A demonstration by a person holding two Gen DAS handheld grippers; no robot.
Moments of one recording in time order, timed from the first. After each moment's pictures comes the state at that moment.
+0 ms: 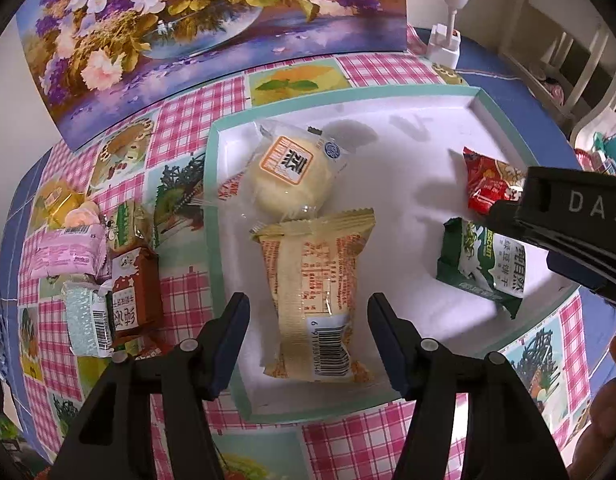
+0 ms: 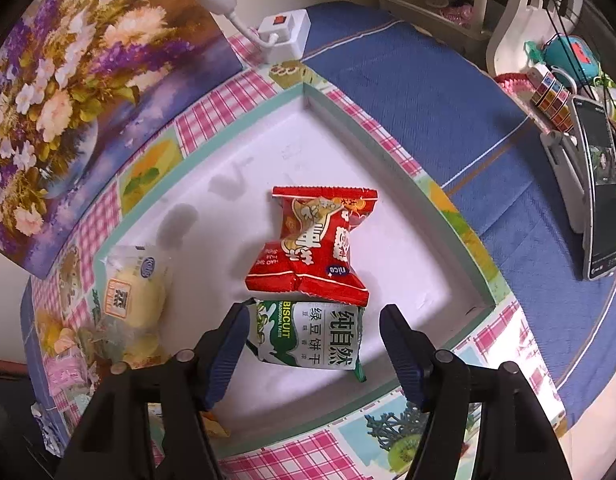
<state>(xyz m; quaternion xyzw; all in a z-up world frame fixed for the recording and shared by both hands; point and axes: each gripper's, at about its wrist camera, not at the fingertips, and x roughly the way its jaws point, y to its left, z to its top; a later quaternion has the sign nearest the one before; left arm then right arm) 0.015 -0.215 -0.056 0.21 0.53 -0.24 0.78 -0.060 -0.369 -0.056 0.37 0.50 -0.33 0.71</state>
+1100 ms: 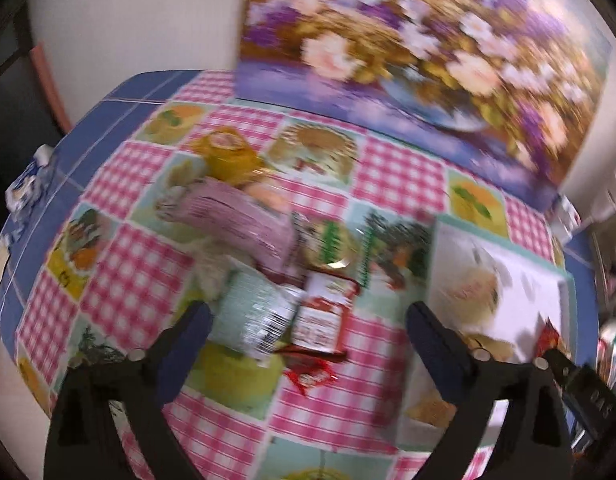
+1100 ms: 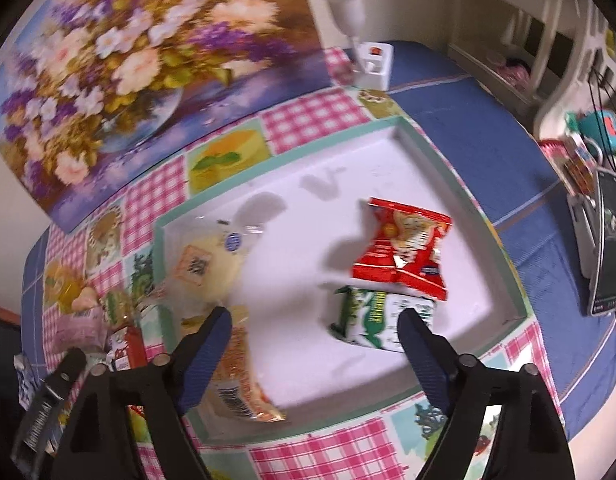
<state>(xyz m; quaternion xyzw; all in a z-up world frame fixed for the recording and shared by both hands) 0.087 -0.069 -0.008 -0.01 0.52 -0.06 0.85 -0.023 -0.314 -0.026 0.28 0.50 -0.28 0.77</state>
